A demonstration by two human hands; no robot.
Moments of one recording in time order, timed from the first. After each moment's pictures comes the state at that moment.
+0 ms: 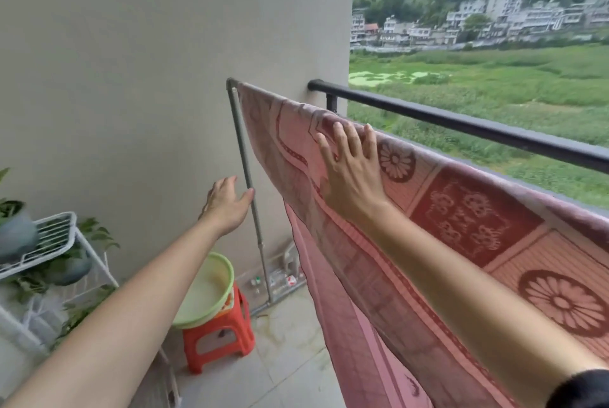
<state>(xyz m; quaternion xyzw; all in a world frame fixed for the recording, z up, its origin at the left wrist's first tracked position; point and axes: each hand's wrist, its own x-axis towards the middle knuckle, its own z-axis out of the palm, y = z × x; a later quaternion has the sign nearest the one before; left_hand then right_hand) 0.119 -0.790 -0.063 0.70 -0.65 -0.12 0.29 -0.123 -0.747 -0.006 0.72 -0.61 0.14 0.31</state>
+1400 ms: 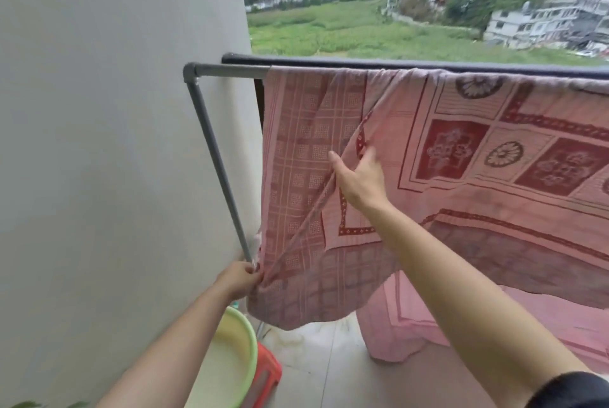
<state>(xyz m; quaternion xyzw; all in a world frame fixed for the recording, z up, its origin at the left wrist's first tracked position) 0.369 -1.045 -0.224 0.49 -0.81 -0.31 -0.09 0.141 -0.911 -0.074 0.28 -0.81 0.51 -0.09</state>
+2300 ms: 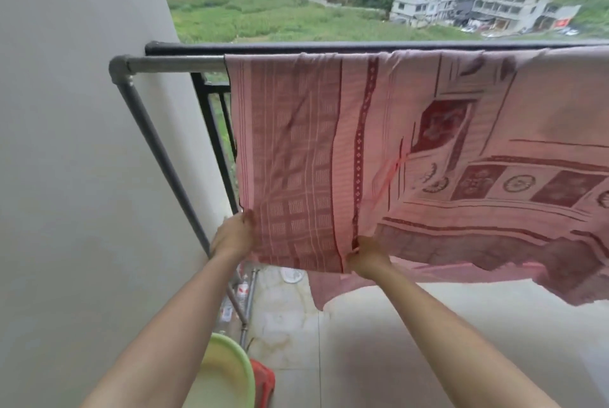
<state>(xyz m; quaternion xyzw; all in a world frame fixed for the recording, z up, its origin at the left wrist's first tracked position) 0.274 -1.131 -0.193 0.41 -0.87 -0.24 0.07 0.149 -0.894 -0.232 0.16 -0.93 0.26 -0.22</state>
